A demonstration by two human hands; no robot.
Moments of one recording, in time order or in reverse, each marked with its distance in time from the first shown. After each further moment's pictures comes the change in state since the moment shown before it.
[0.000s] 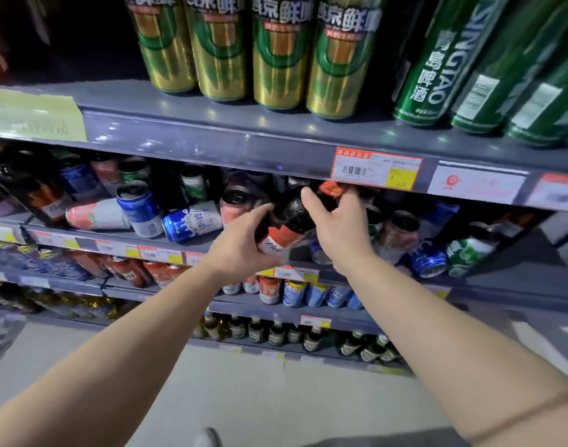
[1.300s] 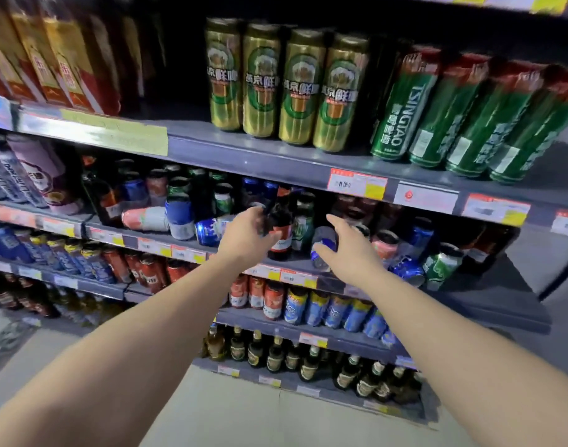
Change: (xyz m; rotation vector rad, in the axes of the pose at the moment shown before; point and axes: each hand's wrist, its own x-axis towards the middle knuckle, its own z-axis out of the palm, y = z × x) left_hand -0.065 0.056 -0.035 -0.077 0.246 -0.227; right_hand -0.060 -0.010 -0.059 -0.667 -0.336 -0.167
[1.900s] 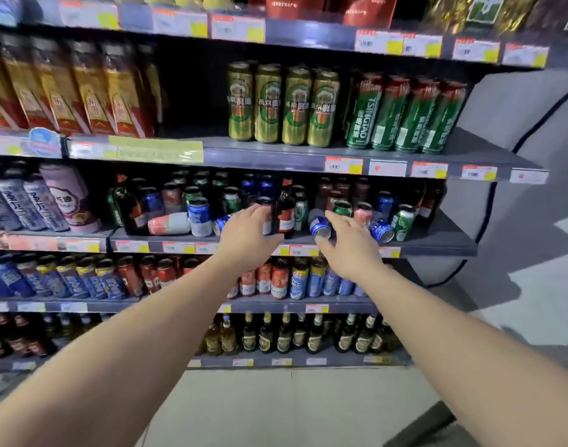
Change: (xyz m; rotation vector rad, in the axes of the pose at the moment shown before) left_hand -0.124 -0.030 -0.112 0.339 -0.067 0.362; right_hand -0.175 -0.124 0.013 -0.209 0.212 0.140
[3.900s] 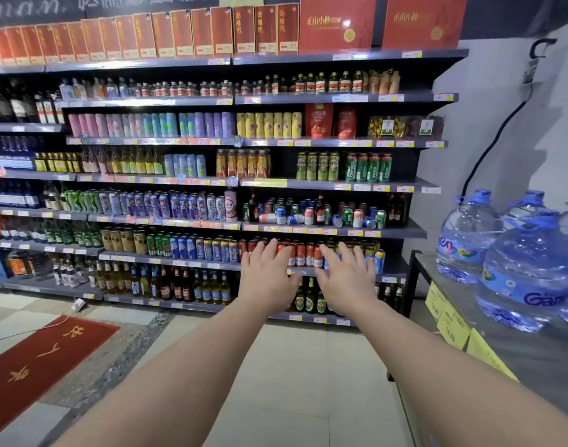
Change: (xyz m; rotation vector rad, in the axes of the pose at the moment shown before) left_hand -0.850 0.222 -0.213 0.242 0.215 -0.051; right_hand -0.843 -0.097 -0.181 0.013 0.127 -0.172
